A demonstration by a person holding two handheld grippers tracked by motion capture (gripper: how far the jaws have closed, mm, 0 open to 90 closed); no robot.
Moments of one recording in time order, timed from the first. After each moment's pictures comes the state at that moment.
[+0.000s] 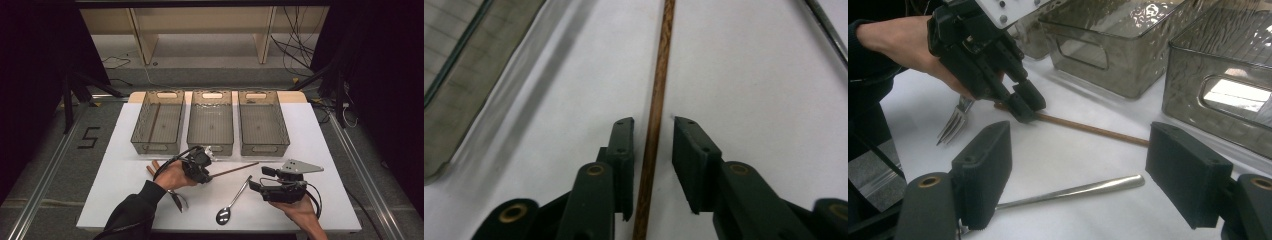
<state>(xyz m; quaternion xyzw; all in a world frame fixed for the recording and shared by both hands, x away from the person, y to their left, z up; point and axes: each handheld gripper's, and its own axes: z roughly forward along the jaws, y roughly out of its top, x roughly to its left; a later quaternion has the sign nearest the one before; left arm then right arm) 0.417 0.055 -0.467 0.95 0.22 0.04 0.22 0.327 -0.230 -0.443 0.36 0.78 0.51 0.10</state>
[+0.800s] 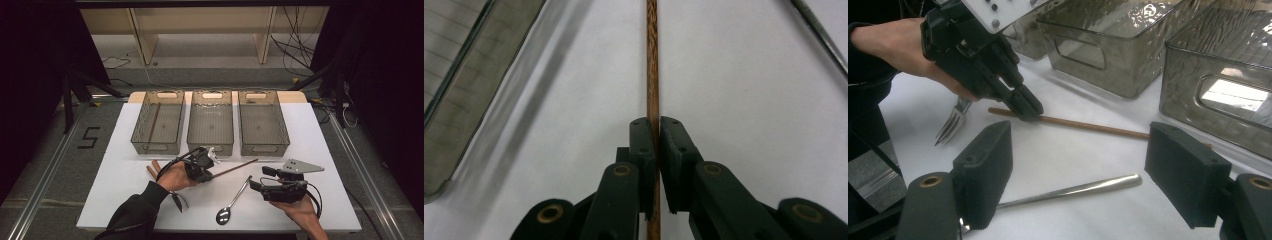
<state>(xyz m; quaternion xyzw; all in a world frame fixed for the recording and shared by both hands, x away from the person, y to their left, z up) 0.412 0.049 -0.465 0.95 0.20 0.06 0.22 0.327 -0.231 -0.443 0.36 0.77 0.51 0.10</state>
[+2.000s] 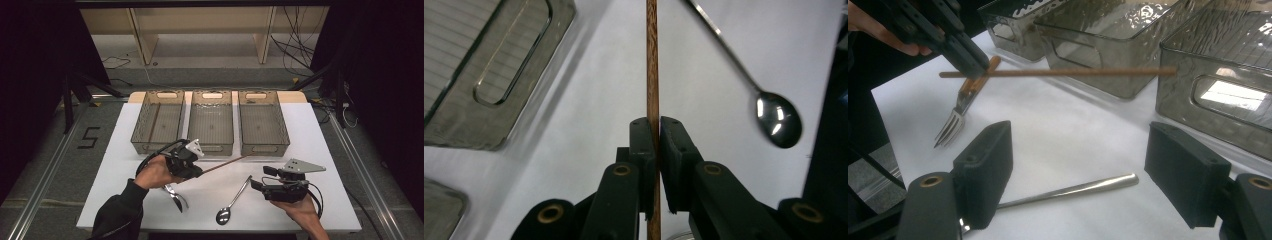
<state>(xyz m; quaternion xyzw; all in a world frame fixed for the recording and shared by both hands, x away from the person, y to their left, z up) 0.392 0.094 -0.403 0.94 0.19 0.04 0.27 0.328 -0.234 -0.442 0.36 0.77 0.51 0.10</state>
